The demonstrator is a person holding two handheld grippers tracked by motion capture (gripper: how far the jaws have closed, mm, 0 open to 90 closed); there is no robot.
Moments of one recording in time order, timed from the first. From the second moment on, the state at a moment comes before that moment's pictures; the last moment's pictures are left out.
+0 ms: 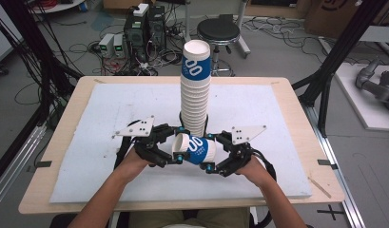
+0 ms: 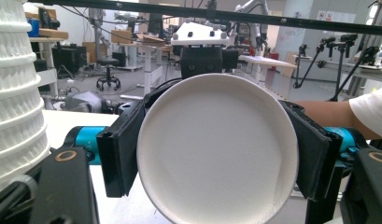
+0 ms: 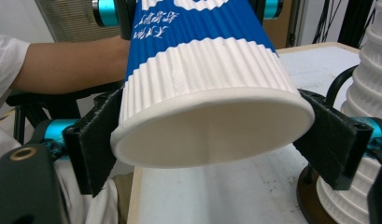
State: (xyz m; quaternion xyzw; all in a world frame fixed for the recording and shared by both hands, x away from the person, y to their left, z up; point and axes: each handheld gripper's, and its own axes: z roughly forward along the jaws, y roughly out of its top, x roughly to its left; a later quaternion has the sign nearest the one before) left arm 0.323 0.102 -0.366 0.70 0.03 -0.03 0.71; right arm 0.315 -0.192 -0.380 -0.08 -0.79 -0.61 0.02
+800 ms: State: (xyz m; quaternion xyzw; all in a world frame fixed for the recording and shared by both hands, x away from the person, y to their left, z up) left arm 0.319 0.103 -0.362 0.77 0.08 0.00 0.63; right arm 0.321 -0.208 -0.367 -0.10 -0.83 -0.55 0.01
